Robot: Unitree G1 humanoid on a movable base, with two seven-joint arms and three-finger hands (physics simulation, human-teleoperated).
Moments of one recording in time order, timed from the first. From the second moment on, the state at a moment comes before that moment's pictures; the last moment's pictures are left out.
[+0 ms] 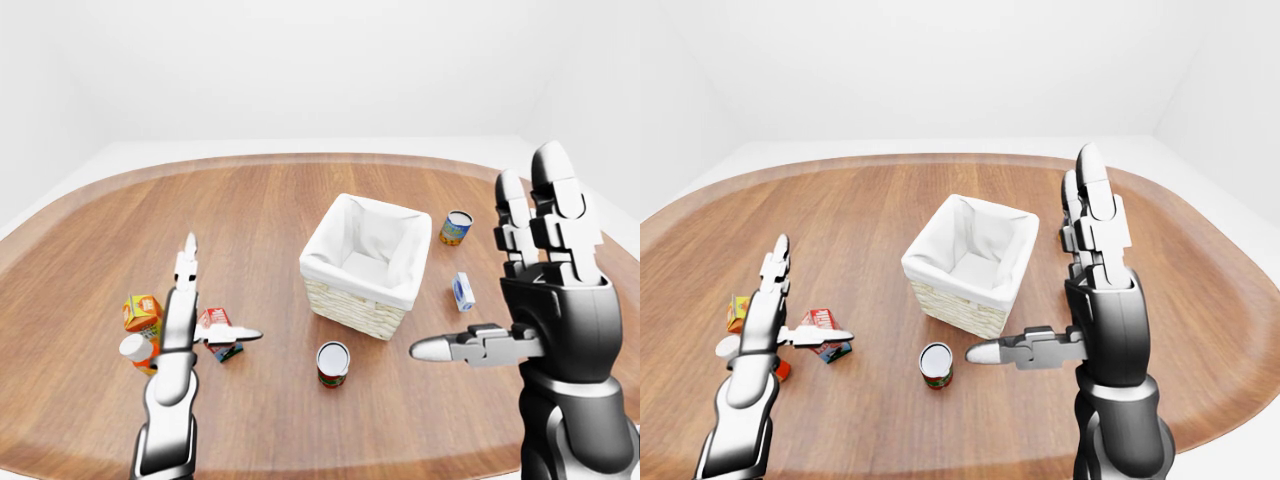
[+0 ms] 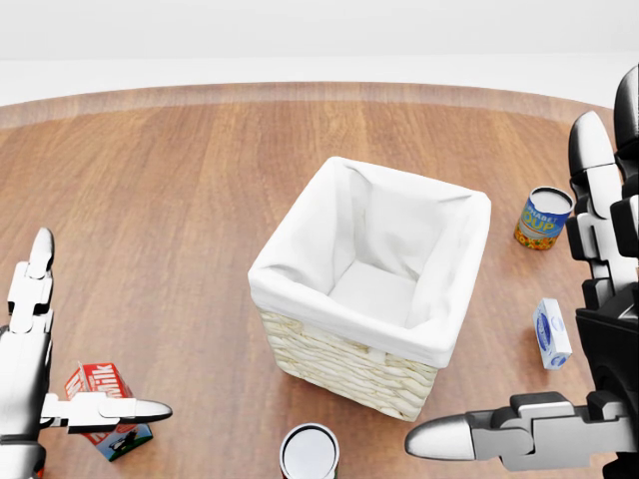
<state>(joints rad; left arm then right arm) 0.05 0.11 0.21 -0.15 0.31 -0.09 -0.05 0.13 -0.01 -0.12 -0.93 -0.10 0.09 0.23</state>
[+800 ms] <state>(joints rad) -0.03 0.17 0.21 0.17 0.41 -0.09 0.07 0.14 -0.01 -0.11 -0.92 -0.10 0.09 0.22</state>
